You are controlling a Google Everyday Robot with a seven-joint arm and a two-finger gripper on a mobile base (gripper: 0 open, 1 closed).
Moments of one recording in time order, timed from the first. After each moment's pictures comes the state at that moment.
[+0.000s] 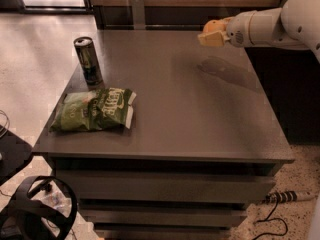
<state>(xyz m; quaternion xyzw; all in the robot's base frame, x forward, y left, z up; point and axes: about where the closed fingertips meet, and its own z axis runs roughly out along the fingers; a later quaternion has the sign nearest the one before) 0.771 -0.169 0.914 -0.39 0.73 0.17 0.53</state>
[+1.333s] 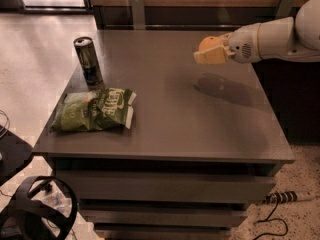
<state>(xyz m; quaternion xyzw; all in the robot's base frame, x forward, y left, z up) 0.670 -0.140 0.910 -0.41 0.74 0.26 0.47</state>
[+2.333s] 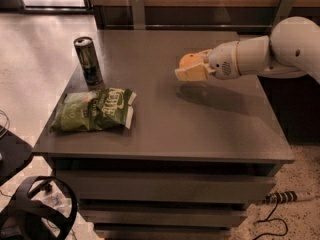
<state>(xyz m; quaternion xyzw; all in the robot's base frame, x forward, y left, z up) 0.642 -0.085 0.877 -0.43 0.72 0.29 0.45</state>
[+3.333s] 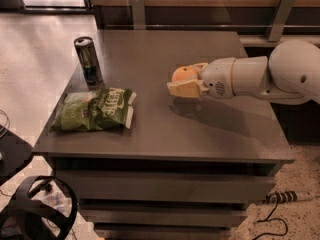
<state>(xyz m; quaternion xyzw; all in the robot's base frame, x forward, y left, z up) 0.589 -0.061 0.874 -0.42 0.72 0.28 0.48</state>
